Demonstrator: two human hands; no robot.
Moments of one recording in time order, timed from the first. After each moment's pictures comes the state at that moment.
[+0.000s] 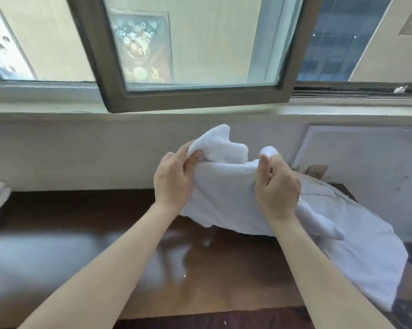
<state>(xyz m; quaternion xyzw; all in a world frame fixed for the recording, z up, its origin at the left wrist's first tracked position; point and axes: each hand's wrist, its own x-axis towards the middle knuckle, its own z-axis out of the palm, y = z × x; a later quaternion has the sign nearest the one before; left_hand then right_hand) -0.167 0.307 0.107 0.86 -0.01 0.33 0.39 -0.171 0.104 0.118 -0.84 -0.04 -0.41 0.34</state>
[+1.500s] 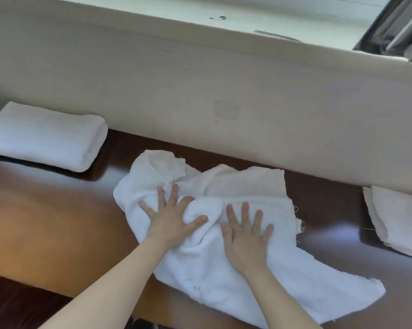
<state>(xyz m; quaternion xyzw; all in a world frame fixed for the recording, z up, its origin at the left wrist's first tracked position) -0.206 0.721 -0.142 0.95 0.18 -0.19 0.15 -0.171 0.518 -0.156 -0.95 -0.13 0.26 0.08</state>
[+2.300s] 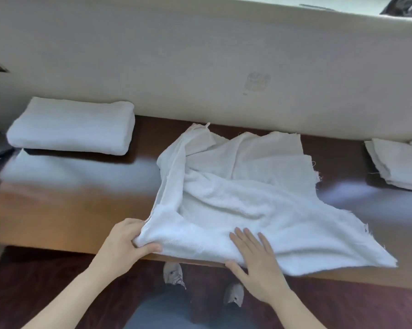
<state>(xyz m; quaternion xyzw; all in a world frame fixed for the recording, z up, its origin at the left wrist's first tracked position) -0.413 0.894 -0.095 0.91 0.09 -0.07 0.39 -0.361 0.545 -0.149 -0.93 -0.26 0.22 0.11</state>
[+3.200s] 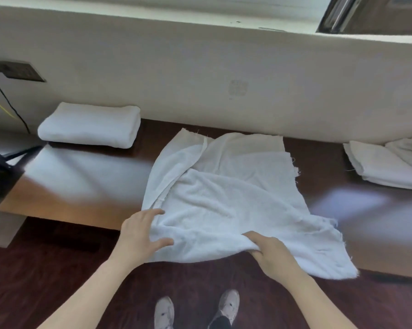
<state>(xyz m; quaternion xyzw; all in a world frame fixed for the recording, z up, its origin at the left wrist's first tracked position) -0.456 0.809 -0.095 0.96 0.15 -0.07 0.24 -0.370 0.470 -0.083 -0.92 -0.21 0.24 0.23</state>
